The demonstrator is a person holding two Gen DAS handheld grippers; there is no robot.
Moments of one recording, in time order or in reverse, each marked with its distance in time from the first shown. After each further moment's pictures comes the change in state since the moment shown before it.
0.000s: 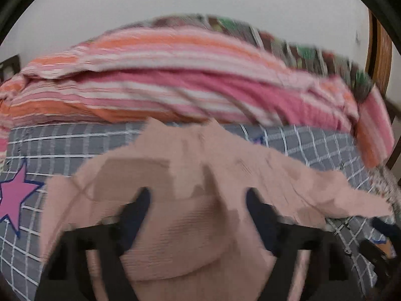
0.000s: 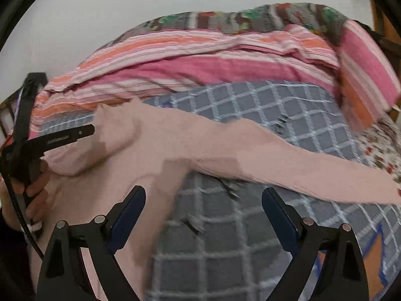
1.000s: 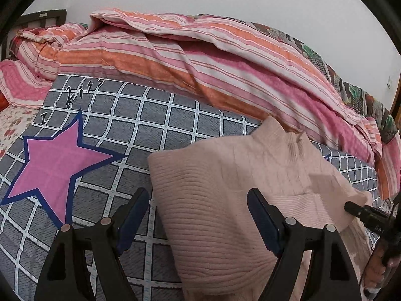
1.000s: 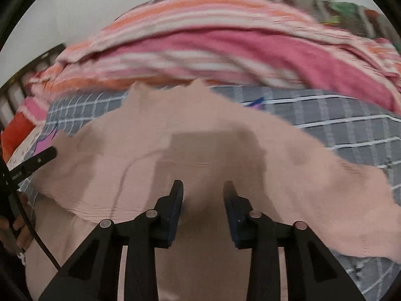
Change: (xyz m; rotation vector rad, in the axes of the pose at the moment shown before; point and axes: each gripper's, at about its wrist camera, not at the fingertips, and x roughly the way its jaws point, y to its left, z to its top) left arm 0.010 0.156 -0.031 -0.202 0.016 0.076; right arm 0.122 0.106 0.063 -0.103 0.130 0.091
